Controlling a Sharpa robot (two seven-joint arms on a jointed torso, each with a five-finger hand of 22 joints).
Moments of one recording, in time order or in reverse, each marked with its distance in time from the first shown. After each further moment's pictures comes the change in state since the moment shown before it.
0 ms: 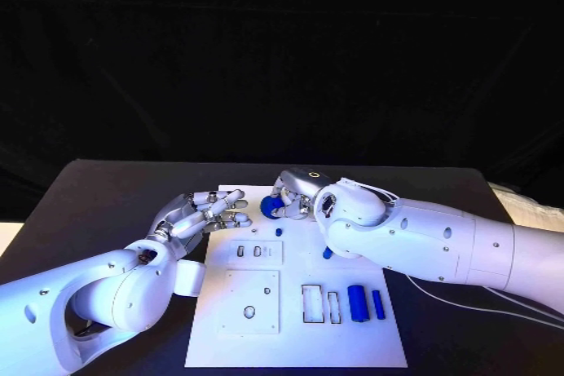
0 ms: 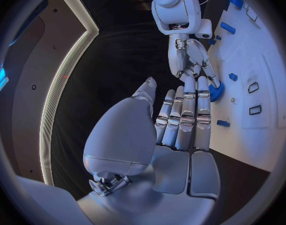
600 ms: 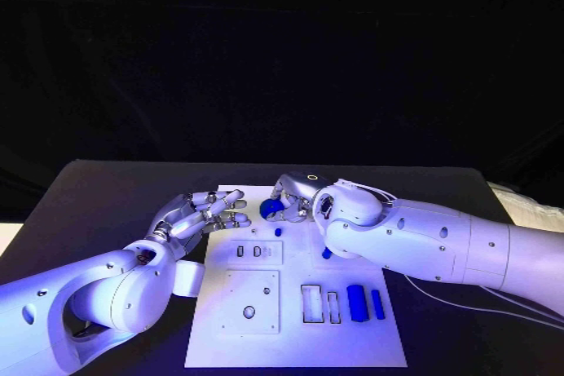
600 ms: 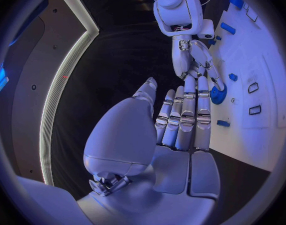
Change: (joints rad) left arm 0.000 -0.003 0.000 0.002 0.000 0.001 0.000; left_hand 0.005 0.005 -0.003 -0.003 0.000 0.000 0.000 0.000 0.000 0.000 0.000 0.000 0.000 0.000 0.000 0.000 0.001 0.000 0.000 0.000 0.000 0.000; right arm -0.002 0.009 -0.003 -0.016 0.006 0.041 -0.006; right_hand -0.104 -0.037 -0.086 0.091 -0.064 -0.119 0.023 -0.017 -0.003 0.002 0.031 -0.092 0.000 0.004 0.025 0.000 0.000 0.000 0.003 0.029 0.004 0.000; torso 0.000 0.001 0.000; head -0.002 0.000
